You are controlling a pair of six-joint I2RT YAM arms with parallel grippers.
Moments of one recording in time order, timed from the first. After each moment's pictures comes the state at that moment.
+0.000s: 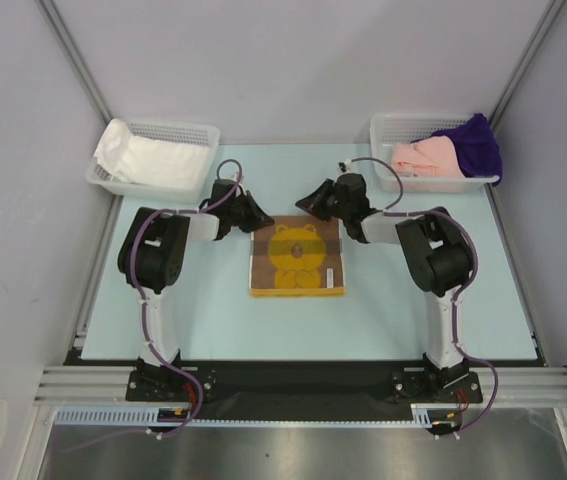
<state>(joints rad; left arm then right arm) -0.28 2.07 1.15 0.24 0.38 -0.76 0.42 2.09 1.22 0.47 -0.28 0.97</state>
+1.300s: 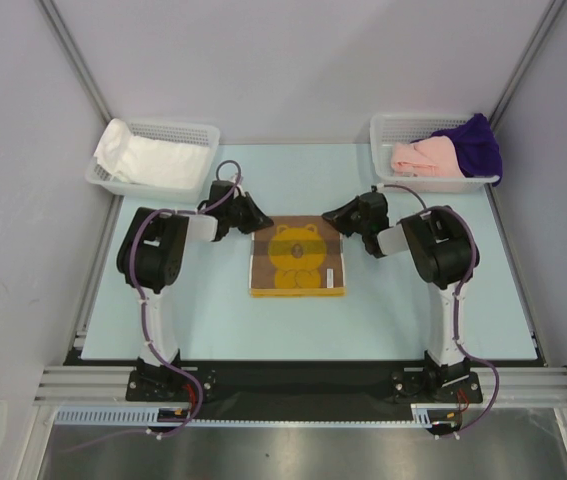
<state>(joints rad) -0.27 2.07 1.15 0.24 0.40 -0.74 0.33 2.14 1.03 0.65 -0.18 1.17</state>
